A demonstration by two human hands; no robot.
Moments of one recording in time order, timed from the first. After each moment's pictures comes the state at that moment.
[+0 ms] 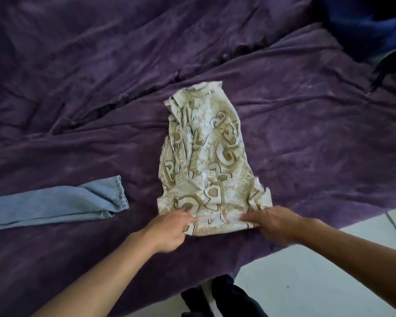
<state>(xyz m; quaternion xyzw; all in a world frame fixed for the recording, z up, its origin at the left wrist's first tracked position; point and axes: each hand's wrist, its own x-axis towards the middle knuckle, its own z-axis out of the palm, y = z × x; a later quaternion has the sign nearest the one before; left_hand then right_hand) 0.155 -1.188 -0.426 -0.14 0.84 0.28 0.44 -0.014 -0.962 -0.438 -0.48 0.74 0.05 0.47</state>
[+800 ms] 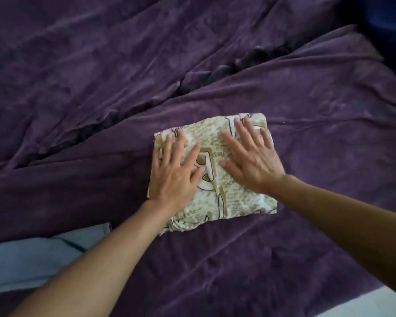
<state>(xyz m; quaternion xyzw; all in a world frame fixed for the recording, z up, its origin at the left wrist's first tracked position) 0.006 -1.310 -0.506 -0.18 0.98 0.11 0.03 -0.145 -1.142 -0.503 -0.46 0.88 -0.05 0.10</state>
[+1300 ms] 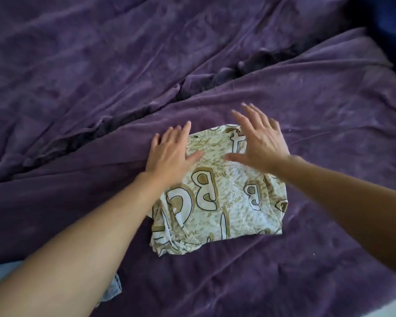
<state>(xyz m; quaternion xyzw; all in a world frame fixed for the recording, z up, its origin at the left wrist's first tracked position) -0.057 -1.370 -0.526 -0.18 0.97 0.15 0.11 -0.203 -1.180 -0.513 -0.42 0.90 -0.02 0.12</state>
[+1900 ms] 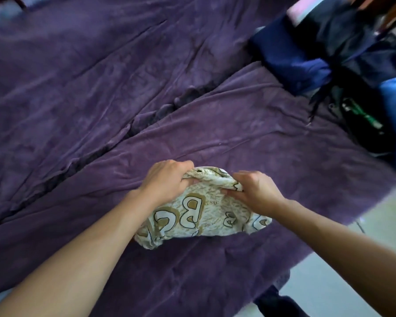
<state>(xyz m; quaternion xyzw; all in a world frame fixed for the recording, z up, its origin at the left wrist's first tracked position) -0.098 -1.265 -0.395 0.00 0.97 0.23 0.11 -0.164 -1.028 -0.392 -0.33 0.90 -0.16 0.23</state>
